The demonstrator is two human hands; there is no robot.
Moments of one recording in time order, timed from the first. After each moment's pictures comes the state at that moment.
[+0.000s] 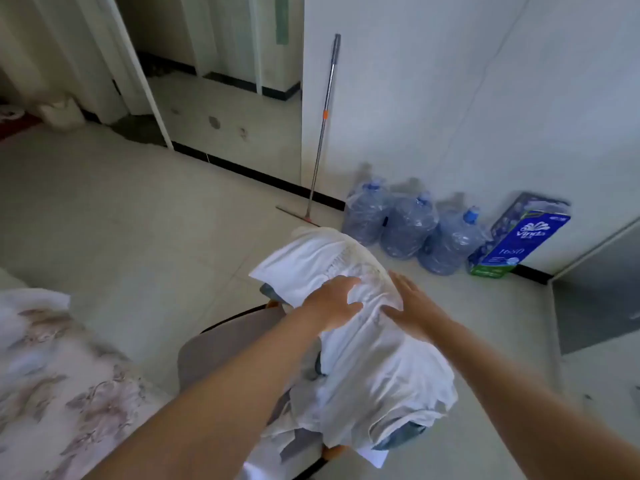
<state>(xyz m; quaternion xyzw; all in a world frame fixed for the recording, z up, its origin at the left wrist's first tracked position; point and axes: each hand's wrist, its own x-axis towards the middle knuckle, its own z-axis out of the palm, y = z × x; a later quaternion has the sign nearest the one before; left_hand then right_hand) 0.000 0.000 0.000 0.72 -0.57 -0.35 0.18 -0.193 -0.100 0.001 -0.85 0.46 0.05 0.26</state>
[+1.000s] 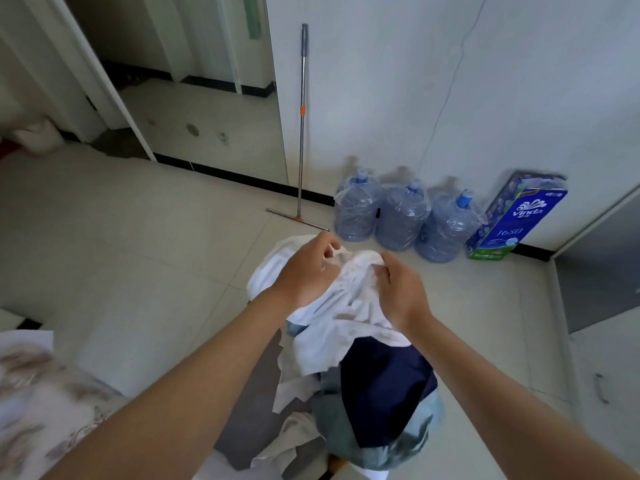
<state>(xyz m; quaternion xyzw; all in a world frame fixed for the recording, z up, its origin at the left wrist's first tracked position) 0.025 -0.053 0.059 0.68 -0.56 -0.31 0.35 -0.164 -0.108 0.051 -0.78 0.48 -0.27 0.32</state>
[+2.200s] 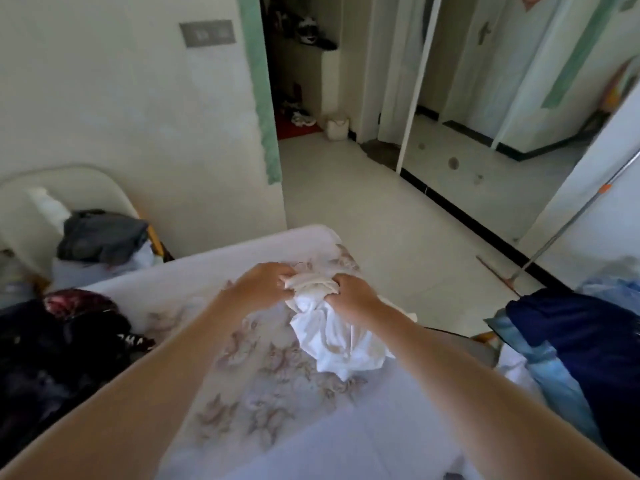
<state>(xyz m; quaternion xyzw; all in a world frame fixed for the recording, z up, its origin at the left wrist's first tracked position) 0.261 0.583 0.107 0.93 -0.23 -0.17 0.21 0.183 0.389 0.085 -0.93 0.09 0.09 0.34</state>
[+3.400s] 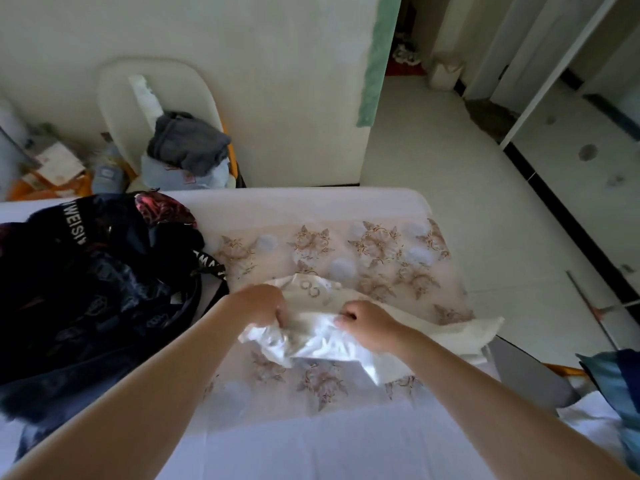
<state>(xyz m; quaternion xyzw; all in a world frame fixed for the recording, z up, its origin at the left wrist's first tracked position) 0.248 0.736 -0.002 0.92 -0.15 -0.37 0.04 0.205 0.494 -0.011 -0.89 -0.06 0.31 0.33</state>
